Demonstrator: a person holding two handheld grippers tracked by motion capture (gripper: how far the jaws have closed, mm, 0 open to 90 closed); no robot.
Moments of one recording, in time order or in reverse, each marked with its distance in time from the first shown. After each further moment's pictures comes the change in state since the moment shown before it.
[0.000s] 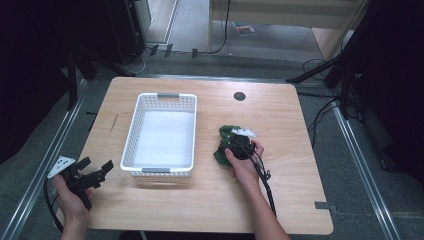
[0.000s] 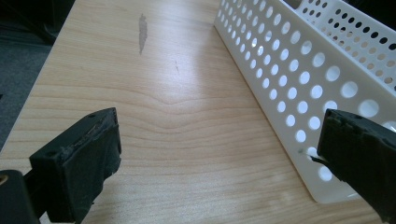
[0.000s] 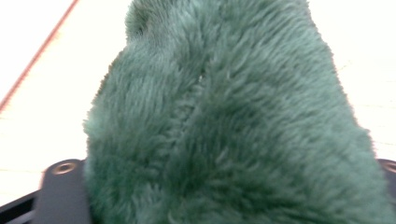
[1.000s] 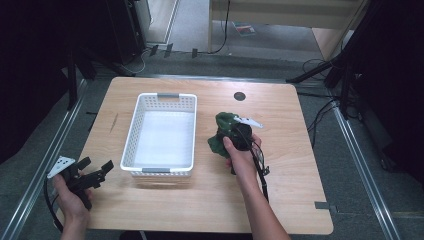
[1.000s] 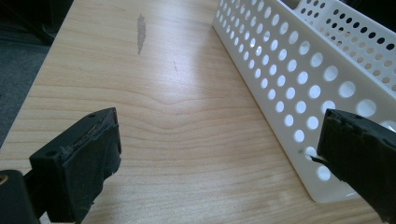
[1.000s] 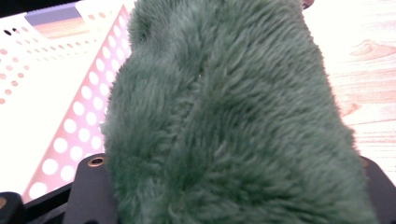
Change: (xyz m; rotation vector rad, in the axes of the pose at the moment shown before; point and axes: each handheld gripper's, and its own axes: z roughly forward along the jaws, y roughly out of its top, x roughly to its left) left arm 0.000 0.000 0.000 0.000 -0.002 0.002; right arm 0.017 0.045 -0.044 -0.066 0.094 0.154
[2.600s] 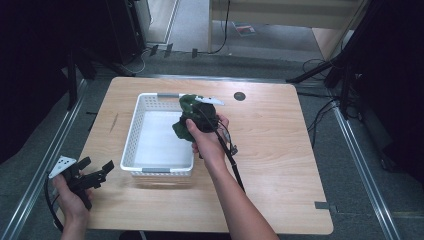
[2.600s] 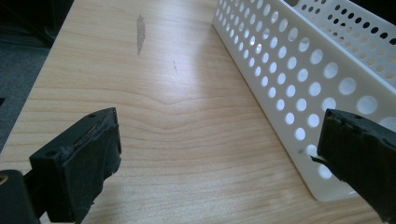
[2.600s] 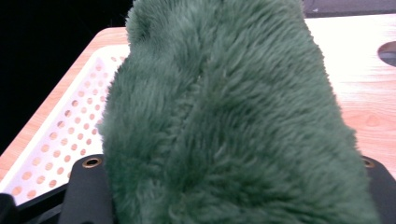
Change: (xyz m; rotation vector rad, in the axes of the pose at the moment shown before) left arm -0.002 0.000 0.000 0.004 0.009 0.018; right arm 0.106 0.040 0.009 0.003 0.093 -0.094
